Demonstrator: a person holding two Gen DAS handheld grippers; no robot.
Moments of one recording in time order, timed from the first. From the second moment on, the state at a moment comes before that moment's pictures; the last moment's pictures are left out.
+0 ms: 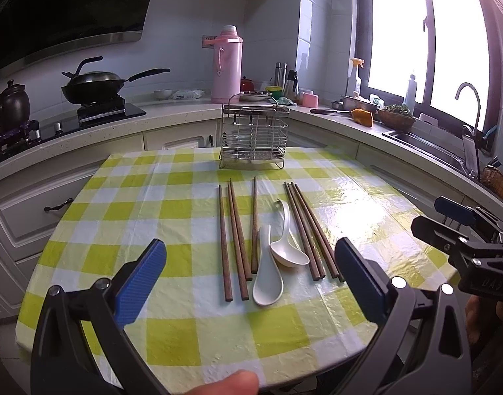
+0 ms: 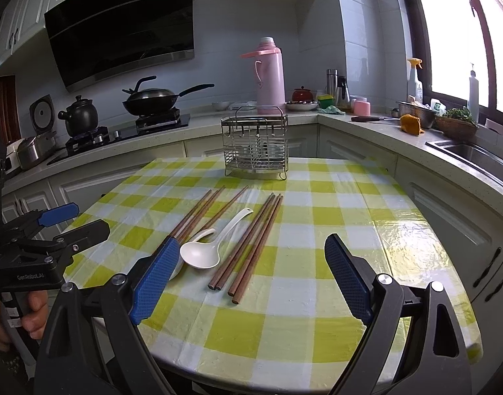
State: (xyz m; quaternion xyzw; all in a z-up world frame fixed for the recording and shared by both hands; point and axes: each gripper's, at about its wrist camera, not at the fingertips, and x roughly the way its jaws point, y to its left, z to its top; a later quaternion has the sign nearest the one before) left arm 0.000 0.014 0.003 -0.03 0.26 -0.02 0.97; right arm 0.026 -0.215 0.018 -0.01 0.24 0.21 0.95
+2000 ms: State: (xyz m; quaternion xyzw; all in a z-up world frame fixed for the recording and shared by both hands) left arm -0.002 0.010 0.002 -0.03 0.26 -0.02 0.97; right arm 0.027 -0.215 0.019 -0.01 0.24 0.21 0.95
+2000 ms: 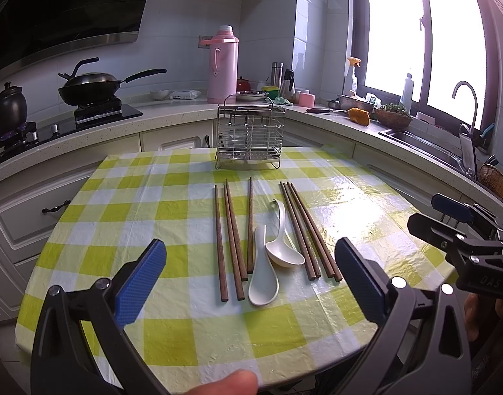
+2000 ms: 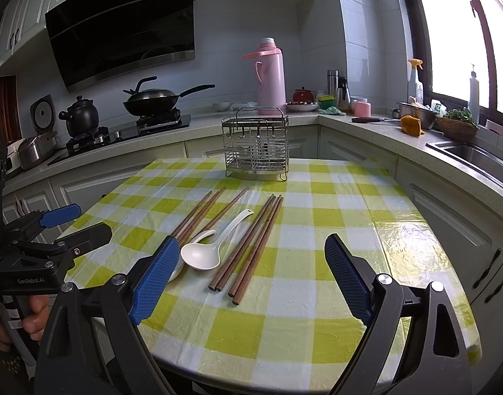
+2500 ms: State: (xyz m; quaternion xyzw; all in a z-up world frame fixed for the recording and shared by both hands) left arm 0.010 0.016 0.000 -0.03 0.28 -0.03 0.96; right arm 0.040 -0.214 0.012 -0.01 0.26 0.20 0.94
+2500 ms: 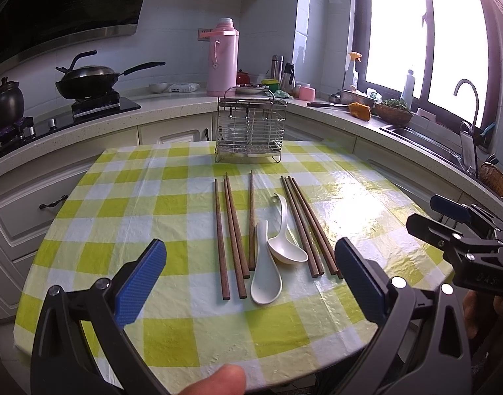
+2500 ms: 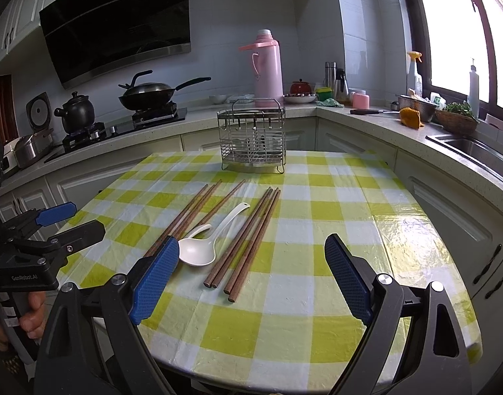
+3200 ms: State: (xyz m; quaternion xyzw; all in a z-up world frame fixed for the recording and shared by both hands) left arm 0.187 0.000 -0.073 -0.01 0.49 -0.15 0.86; right arm 0.185 -0.211 -0.040 0.08 0.42 0.22 0.88
